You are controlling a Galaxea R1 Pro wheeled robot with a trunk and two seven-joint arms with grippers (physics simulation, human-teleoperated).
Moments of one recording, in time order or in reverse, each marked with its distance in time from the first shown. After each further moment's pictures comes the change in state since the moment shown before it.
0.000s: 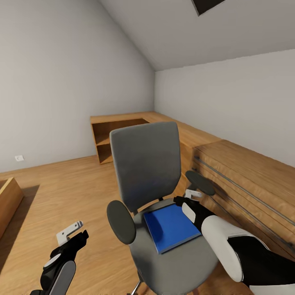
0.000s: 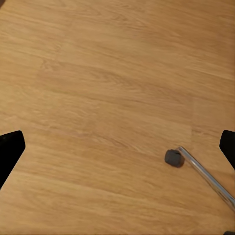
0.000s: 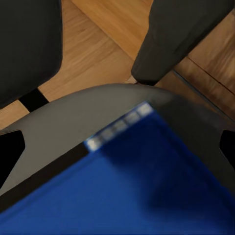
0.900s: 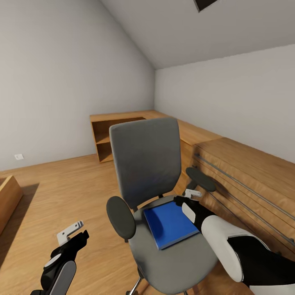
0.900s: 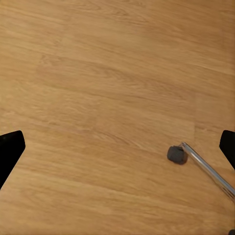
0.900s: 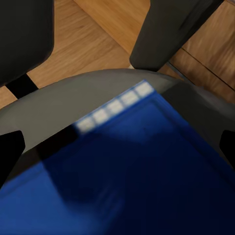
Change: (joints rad) left arm 0.000 -0.001 -0.002 0.000 0.000 0.001 0.000; right arm -0.001 0.000 0.010 -0.001 0.012 0.000 0.000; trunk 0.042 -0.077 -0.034
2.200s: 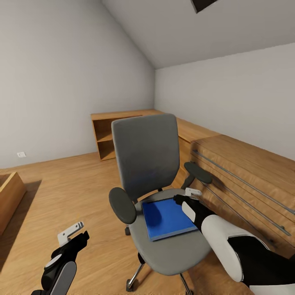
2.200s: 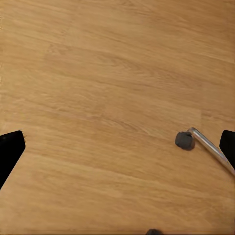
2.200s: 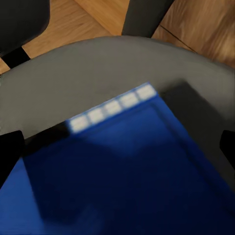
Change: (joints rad) left arm 0.000 0.000 -0.001 0.012 0.001 -0.001 -0.003; right arm 0.000 0.000 -0.009 -0.018 0.004 -0.002 0.001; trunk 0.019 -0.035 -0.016
